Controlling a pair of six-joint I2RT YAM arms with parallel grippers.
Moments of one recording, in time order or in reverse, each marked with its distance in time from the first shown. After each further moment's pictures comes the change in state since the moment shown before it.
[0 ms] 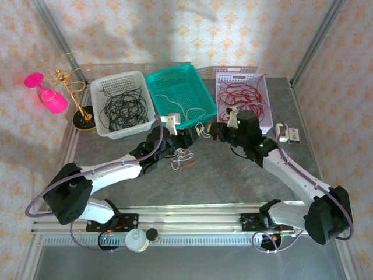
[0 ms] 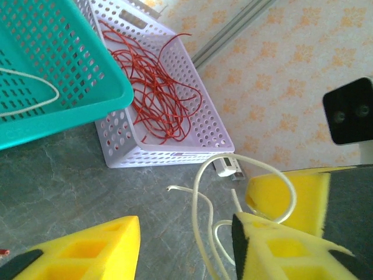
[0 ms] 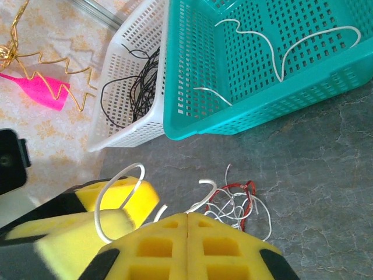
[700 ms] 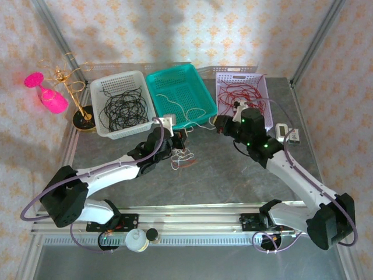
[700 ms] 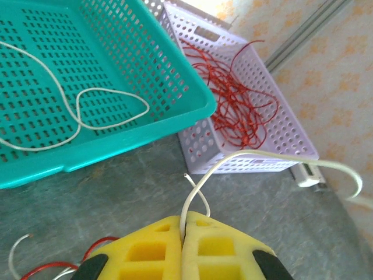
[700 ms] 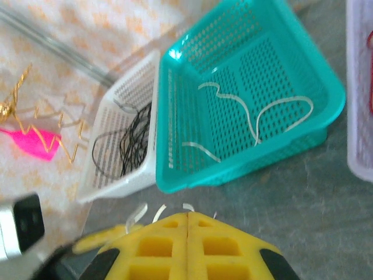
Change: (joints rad) left arm 0.000 -0.052 0.002 -0.197 -0.213 0.159; right arm 0.000 -0.051 0.051 0.011 0.202 0.009
